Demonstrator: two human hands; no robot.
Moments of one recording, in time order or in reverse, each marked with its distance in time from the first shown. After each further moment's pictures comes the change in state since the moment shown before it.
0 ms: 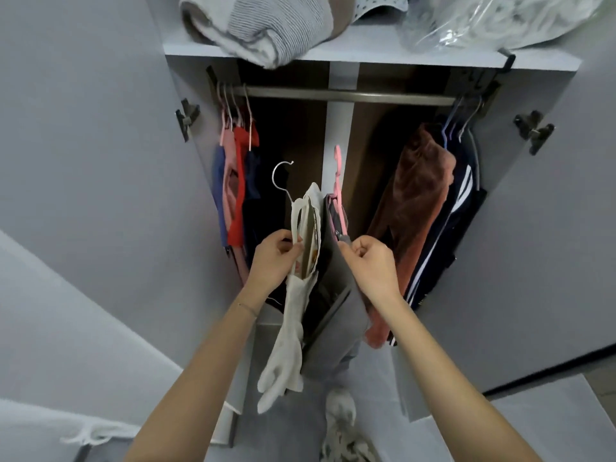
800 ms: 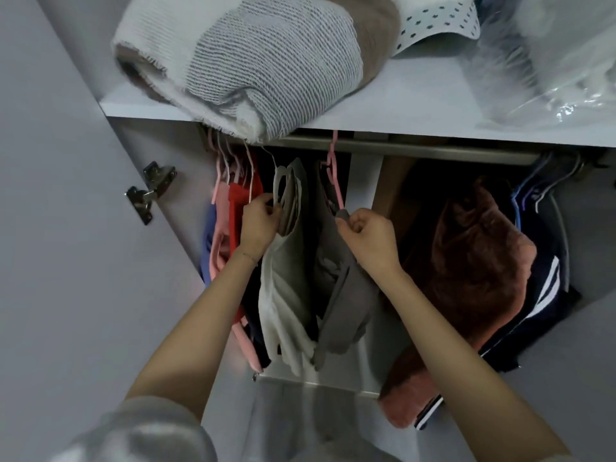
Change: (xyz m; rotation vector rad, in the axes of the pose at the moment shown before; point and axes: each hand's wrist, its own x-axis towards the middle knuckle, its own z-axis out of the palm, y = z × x) left_hand 0.318 0.015 -0.026 0.265 0.290 0.166; right_hand 0.291 -0.009 0.075 -0.036 -0.060 -0.313
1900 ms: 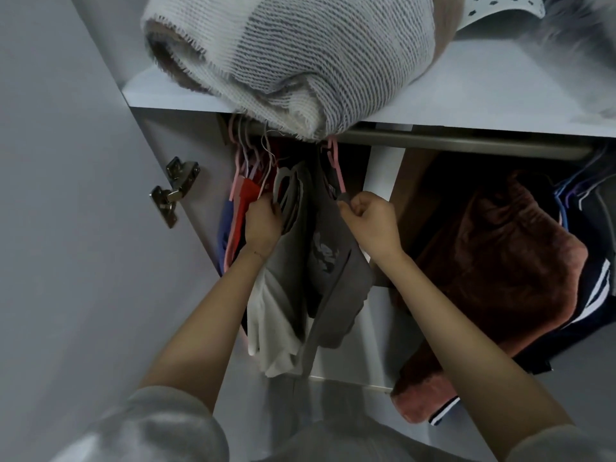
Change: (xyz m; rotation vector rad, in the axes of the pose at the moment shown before) left_hand 0.034 -0.053 -0.016 0.246 0.068 -0.029; right_hand 0.037 -0.005 0.064 0.011 0.017 -0.022
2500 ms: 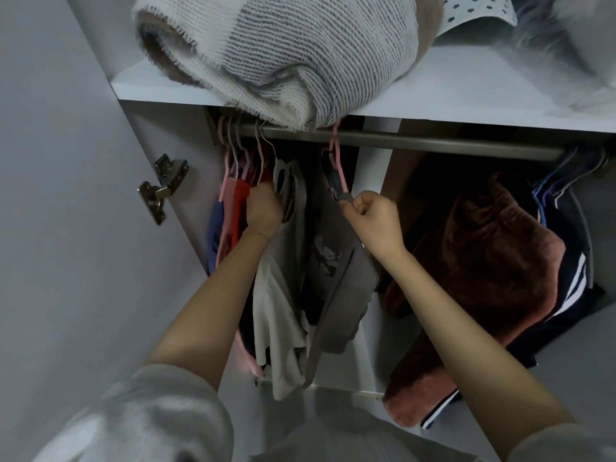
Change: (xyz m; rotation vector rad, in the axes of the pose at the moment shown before) left_hand 0.019 0.025 0.006 0.023 -0.086 -0.028; right_hand -0.004 0.010 -0.016 -0.006 0.027 0.016
